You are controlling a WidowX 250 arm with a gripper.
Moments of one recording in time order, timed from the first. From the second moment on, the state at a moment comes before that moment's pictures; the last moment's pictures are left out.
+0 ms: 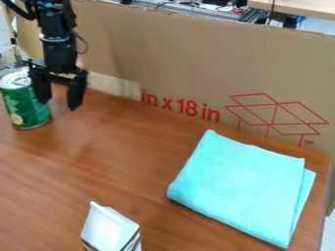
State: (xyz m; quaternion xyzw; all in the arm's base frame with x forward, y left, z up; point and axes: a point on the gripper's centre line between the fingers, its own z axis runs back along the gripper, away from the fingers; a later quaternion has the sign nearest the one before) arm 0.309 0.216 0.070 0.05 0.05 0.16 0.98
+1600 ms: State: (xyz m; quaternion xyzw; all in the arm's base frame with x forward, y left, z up) arm 0.259 0.081 0.130 0.04 0.02 0.07 1.00
